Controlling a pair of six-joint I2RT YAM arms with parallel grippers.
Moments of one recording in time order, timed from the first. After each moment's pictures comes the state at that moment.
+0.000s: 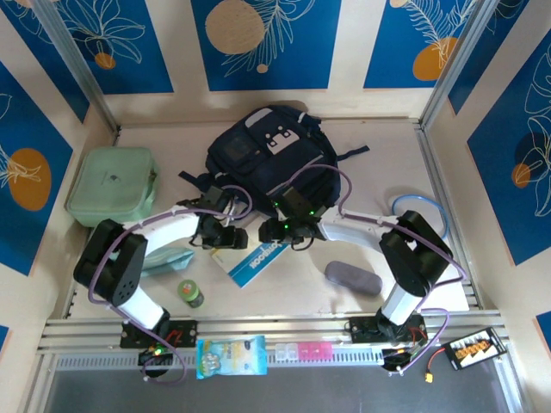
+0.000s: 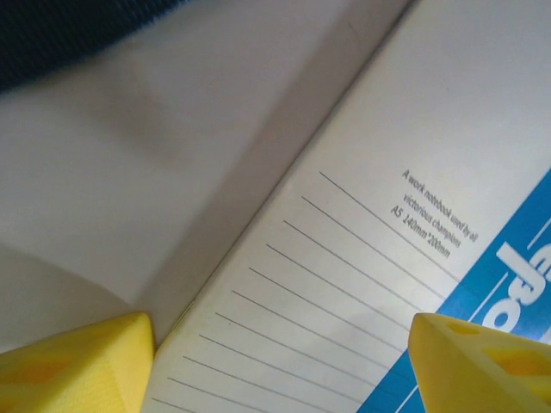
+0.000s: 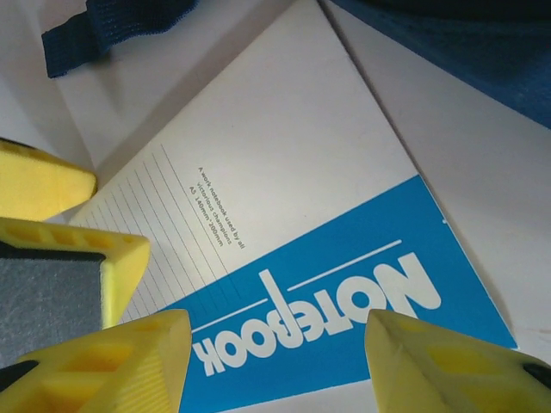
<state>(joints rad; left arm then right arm) -0.51 1.58 0.86 -0.59 0.23 -0.41 0.79 1.66 0.99 -0.36 -0.20 0.73</state>
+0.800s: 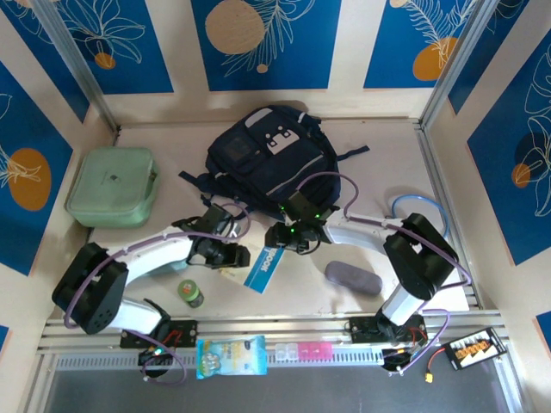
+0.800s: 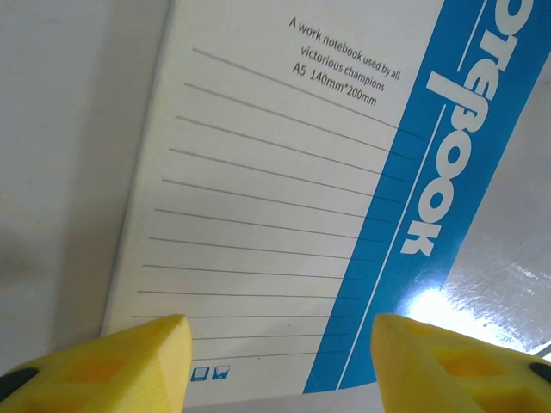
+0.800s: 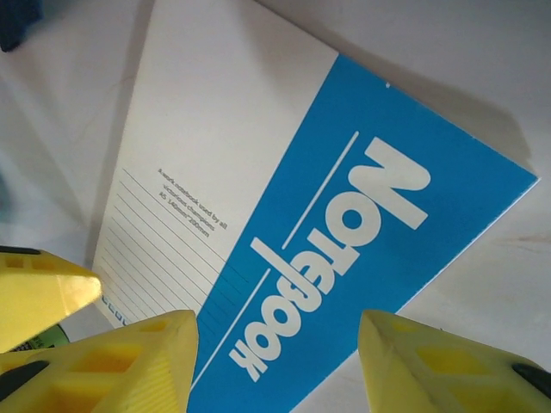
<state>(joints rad) -0.63 1.40 0.71 -0.55 0.34 -0.57 0.77 1.64 0.93 -0.38 -0.28 0.82</state>
